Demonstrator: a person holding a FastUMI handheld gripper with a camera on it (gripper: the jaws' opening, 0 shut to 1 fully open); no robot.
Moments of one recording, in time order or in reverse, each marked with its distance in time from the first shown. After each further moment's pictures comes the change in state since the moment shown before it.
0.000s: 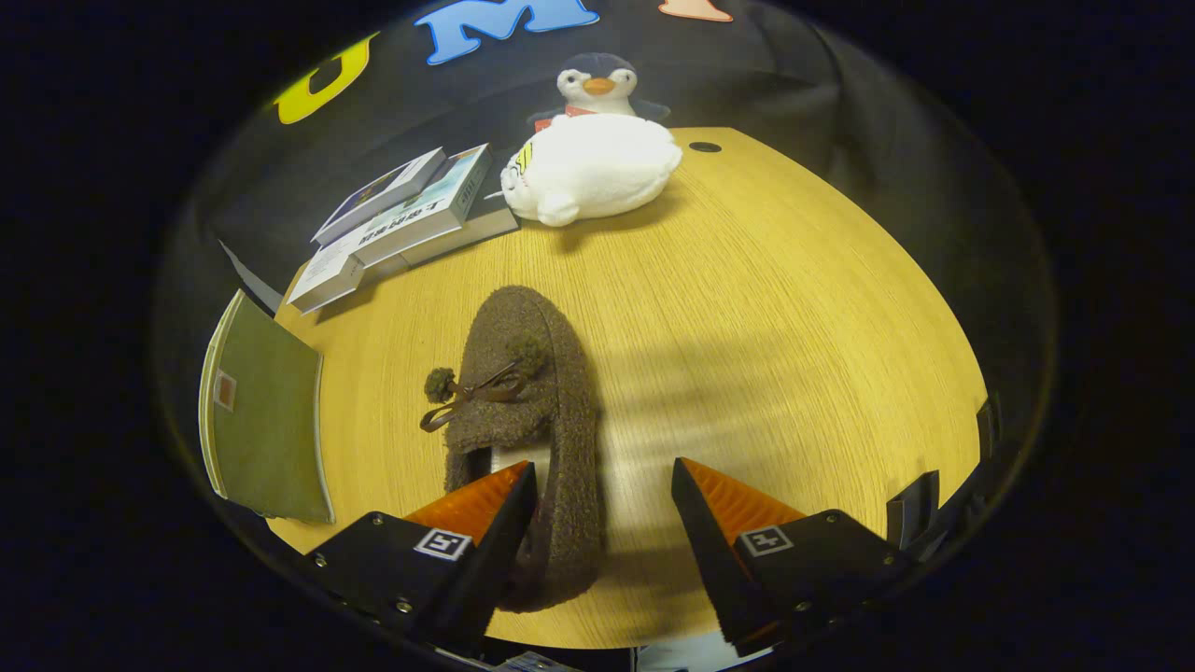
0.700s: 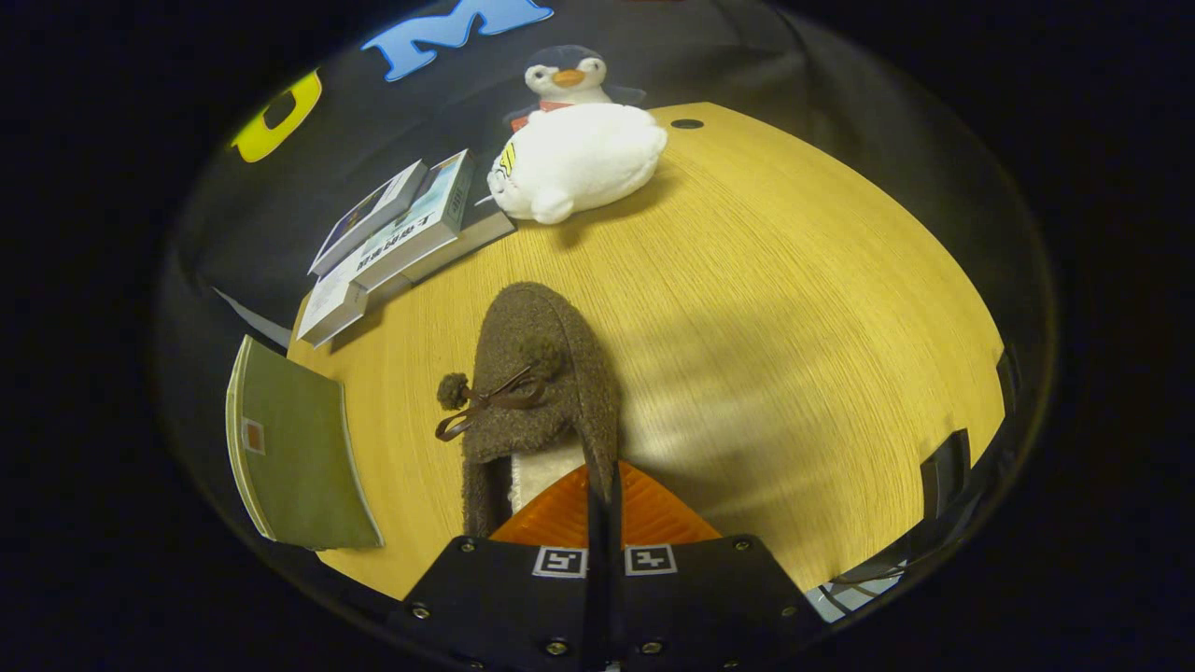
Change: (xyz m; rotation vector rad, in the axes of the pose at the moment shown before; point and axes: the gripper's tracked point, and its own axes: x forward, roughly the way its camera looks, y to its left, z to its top) arm -0.014 0.025 0.007 0.143 0.019 0.048
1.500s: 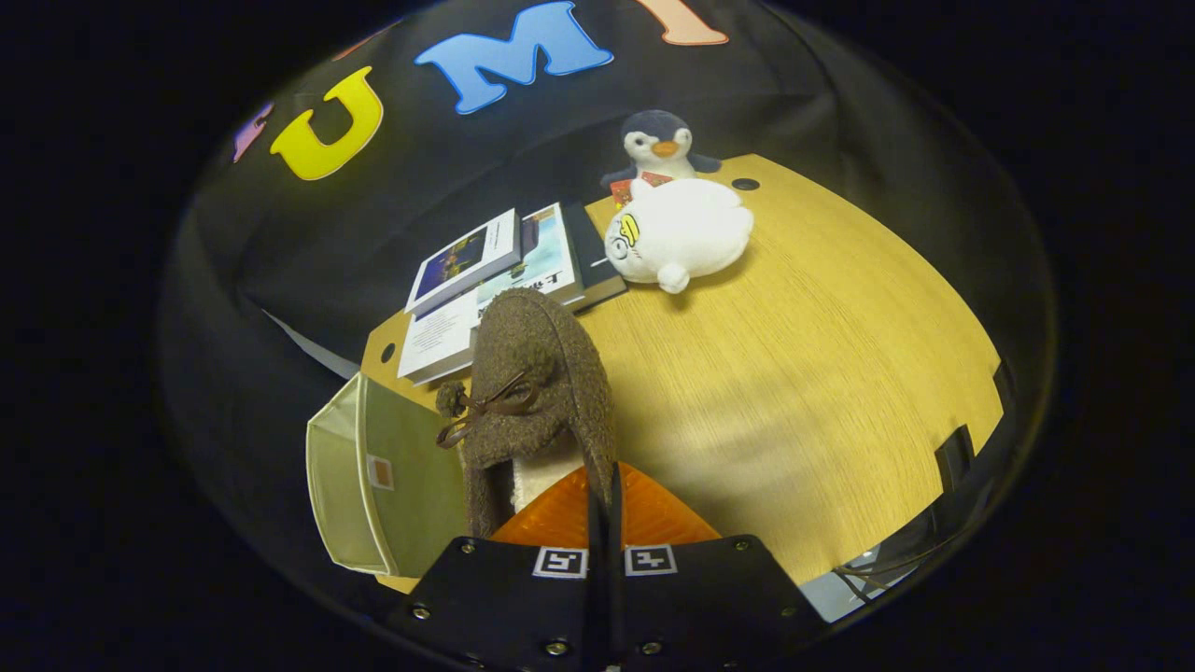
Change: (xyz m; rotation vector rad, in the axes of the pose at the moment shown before) arm -0.076 0.125 0.024 -0.004 -0.120 0.114
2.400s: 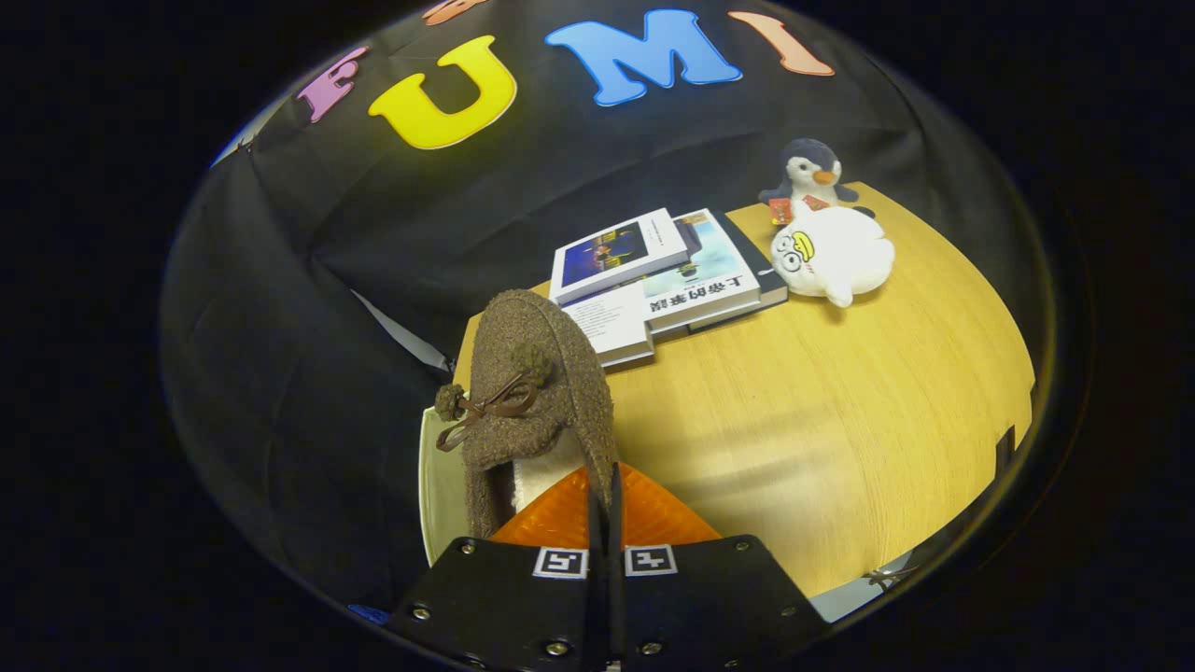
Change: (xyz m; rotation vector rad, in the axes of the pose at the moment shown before) arm -0.008 0.186 -0.024 -0.106 -0.022 0.169
